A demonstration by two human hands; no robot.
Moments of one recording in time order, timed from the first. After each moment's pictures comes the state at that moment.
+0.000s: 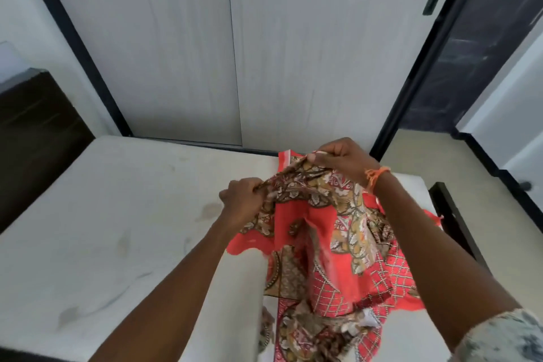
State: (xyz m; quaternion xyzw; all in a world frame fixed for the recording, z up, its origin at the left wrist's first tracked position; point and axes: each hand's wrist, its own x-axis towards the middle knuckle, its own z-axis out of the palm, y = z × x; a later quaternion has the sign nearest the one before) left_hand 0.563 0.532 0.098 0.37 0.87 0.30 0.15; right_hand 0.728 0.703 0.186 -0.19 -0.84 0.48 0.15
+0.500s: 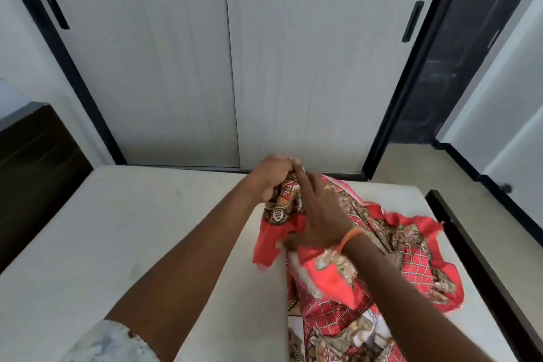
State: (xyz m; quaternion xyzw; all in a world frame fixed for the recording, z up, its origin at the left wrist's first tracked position) left_hand 0.519 0.533 0.207 0.31 0.65 0.51 0.47; right_hand 0.668 0.573 0.152 -0.25 -0.93 0.18 0.19
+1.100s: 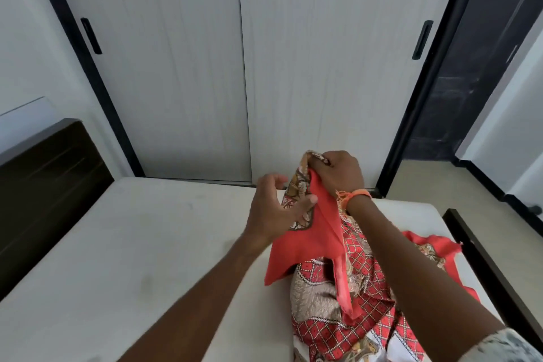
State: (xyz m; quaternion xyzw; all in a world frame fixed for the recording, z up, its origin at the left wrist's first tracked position) left_hand 0.553 0.479 0.176 0.42 0.74 0.50 0.17; right_hand 0.651 0.619 0.225 -0.40 -0.82 0.26 0.32
